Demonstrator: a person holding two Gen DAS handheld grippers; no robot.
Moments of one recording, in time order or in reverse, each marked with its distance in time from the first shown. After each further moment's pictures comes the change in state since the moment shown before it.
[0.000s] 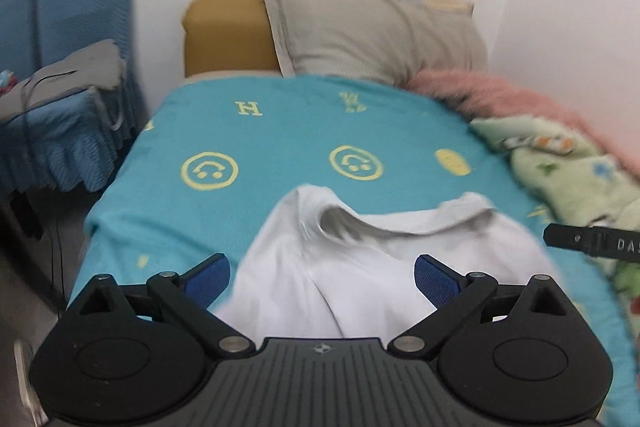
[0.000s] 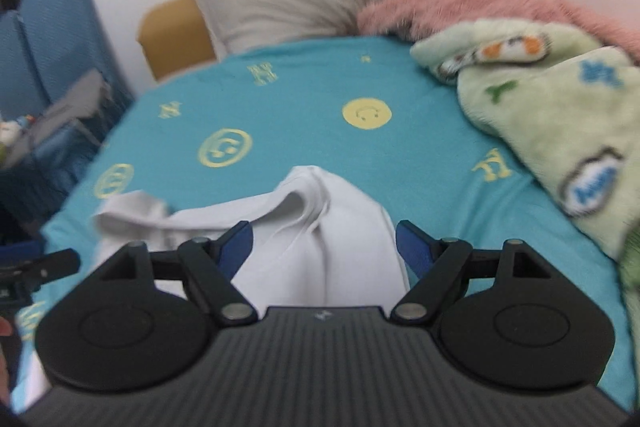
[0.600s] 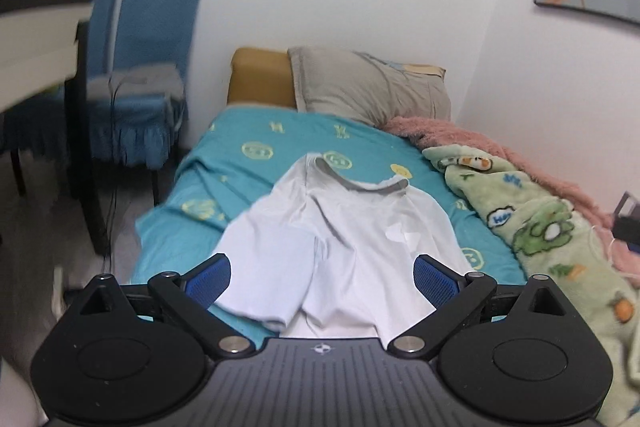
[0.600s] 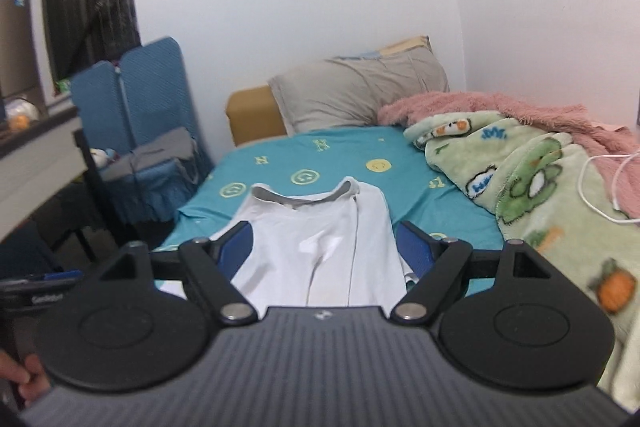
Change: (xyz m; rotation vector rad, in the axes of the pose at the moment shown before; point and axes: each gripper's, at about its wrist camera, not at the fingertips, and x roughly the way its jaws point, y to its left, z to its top) left arm -0.353 -0.015 -0.154 -0.130 -0.138 -0.009; right arm -0.350 0.026 -0.138 -0.054 -0.277 0.081
